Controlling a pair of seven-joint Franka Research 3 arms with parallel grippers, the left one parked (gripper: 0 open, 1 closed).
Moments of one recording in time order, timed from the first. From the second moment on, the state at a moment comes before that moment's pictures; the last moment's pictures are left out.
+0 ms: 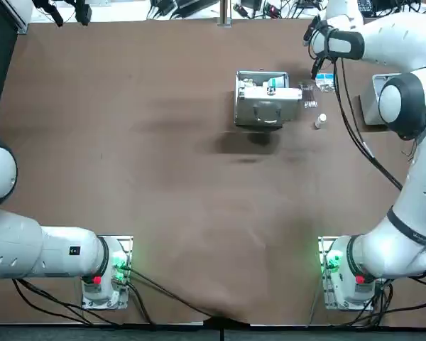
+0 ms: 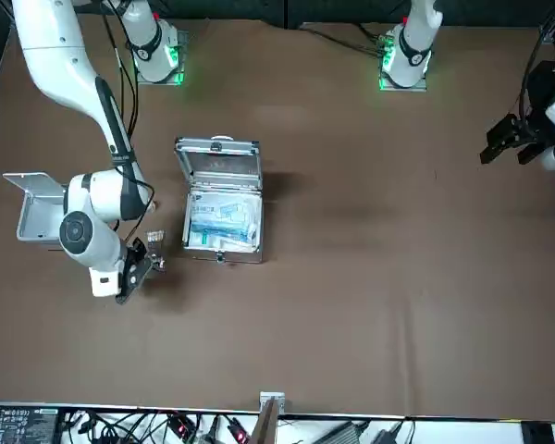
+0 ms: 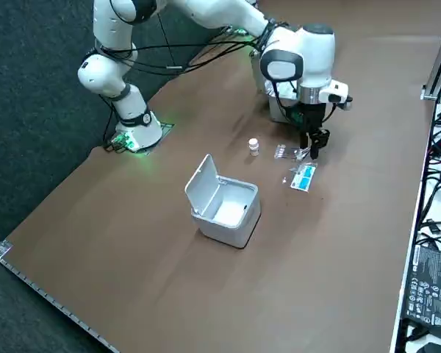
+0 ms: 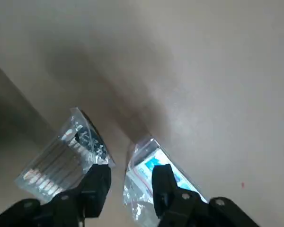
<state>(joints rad) 0.13 0.65 -0.03 -1.63 -0.13 2.27 -0.73</state>
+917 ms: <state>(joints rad) 0.12 0.70 -0.03 -1.63 -0.13 2.28 -0.74</state>
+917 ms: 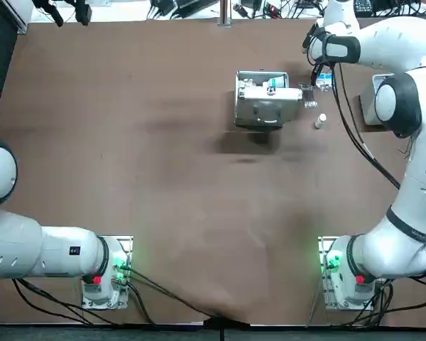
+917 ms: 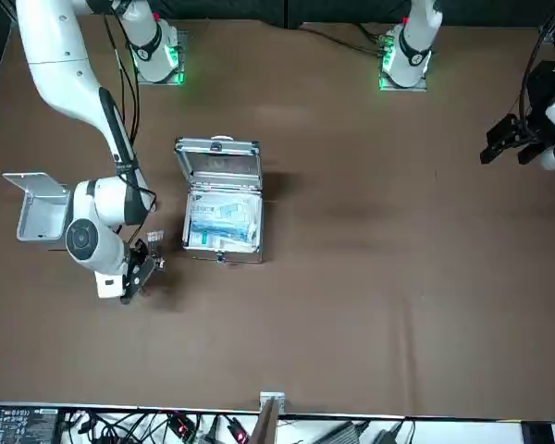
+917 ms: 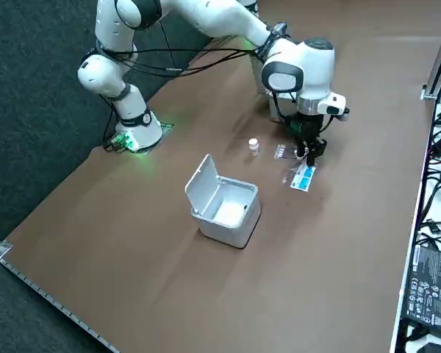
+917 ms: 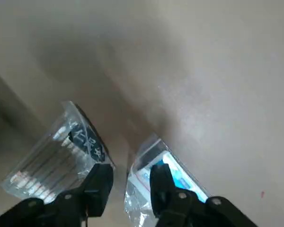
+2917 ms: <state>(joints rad) 0.11 0.65 -0.04 -1.59 -0.08 2.20 -0.74</state>
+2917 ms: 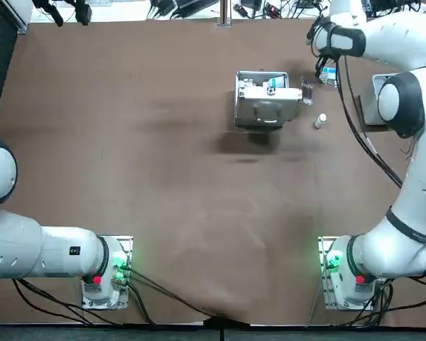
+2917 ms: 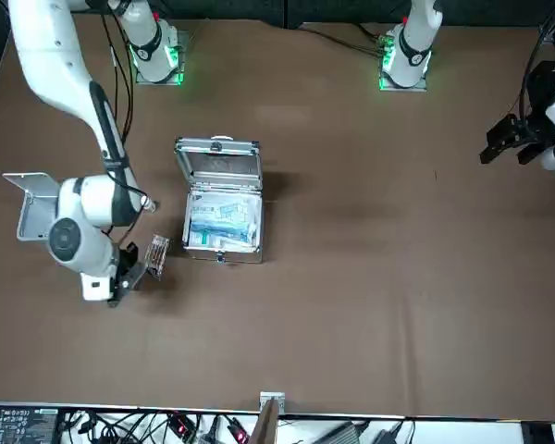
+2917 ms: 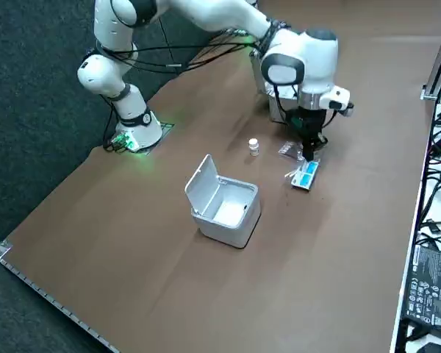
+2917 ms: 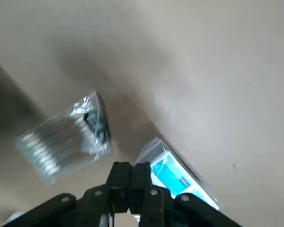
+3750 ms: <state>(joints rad) -0.01 0.40 -0.05 -1.55 -0.05 1.81 -0.75</state>
